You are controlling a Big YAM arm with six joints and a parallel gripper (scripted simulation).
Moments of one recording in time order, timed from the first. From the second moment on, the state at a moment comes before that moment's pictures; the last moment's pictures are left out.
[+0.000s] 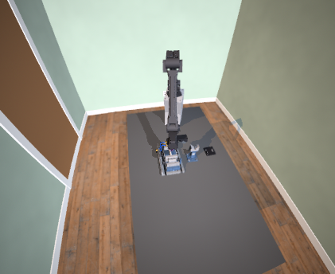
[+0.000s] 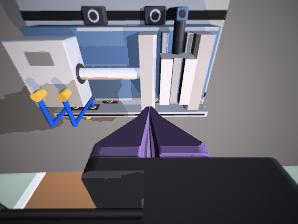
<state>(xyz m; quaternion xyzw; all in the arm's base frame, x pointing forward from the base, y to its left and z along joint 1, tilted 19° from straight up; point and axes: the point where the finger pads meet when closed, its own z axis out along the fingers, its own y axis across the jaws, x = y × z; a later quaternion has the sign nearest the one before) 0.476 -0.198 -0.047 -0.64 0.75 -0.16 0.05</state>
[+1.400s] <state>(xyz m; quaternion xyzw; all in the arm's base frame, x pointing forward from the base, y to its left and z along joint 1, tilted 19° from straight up) 0.496 -0.231 -0.035 -0.16 0.97 -0.11 0.13</state>
